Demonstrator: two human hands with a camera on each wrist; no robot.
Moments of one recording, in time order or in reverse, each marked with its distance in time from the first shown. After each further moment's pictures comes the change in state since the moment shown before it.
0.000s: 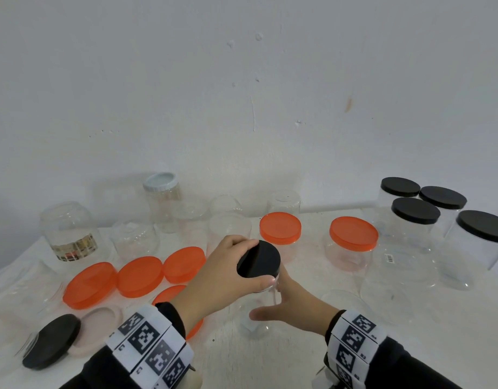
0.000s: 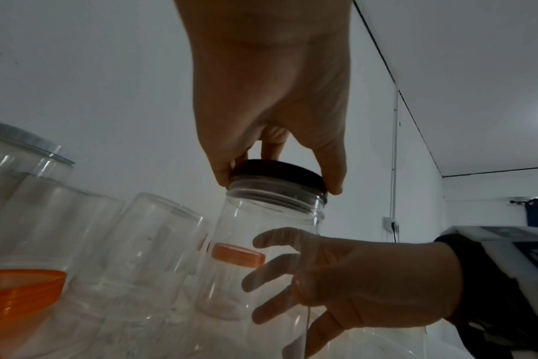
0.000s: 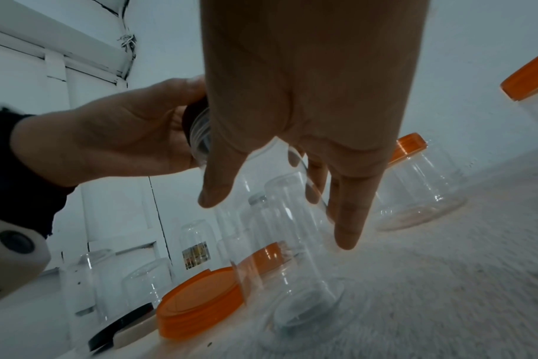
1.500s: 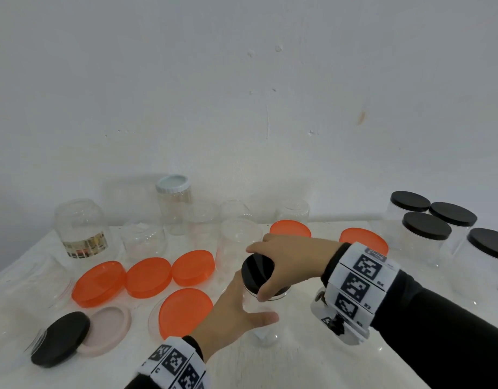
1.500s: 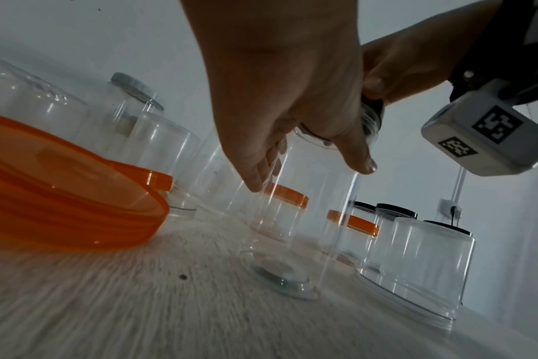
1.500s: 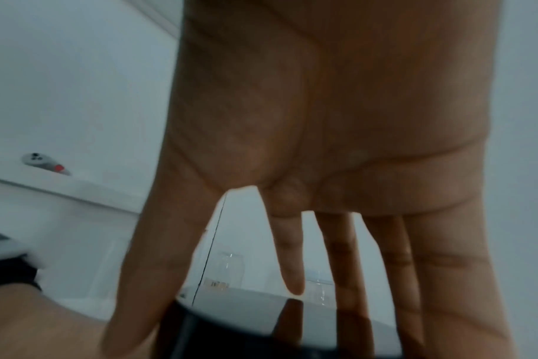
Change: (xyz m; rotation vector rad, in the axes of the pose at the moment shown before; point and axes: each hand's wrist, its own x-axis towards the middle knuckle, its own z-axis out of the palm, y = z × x) left_hand -0.022 -0.047 0.043 -0.501 -0.037 -0.124; right_hand 0.033 -0.133 -0.030 -0.979 -0.357 0.141
